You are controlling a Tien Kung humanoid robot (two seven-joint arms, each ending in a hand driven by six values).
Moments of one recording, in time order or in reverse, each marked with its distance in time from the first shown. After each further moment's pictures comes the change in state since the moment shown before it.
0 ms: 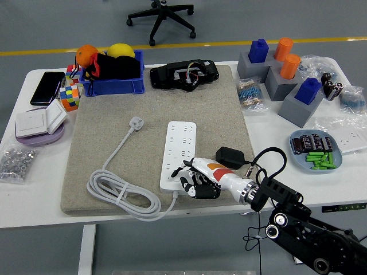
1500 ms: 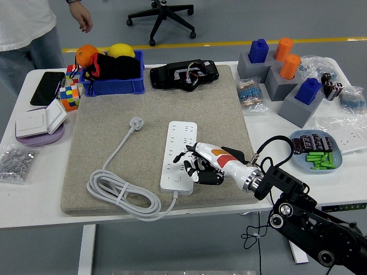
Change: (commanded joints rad) left arm 0.002 -0.003 0.001 0.000 -0.002 0.000 0.000; right arm -0.021 -0.020 0.128 0.114 -0.002 0.033 -0.013
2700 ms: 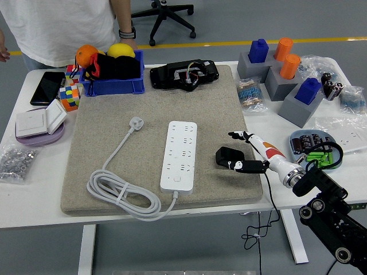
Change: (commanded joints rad) left arm -0.005 0.000 0.007 0.000 -0.004 -0.002 0.001; right arm -0.133 0.010 0.306 -0.167 -0.111 0.002 -0.008
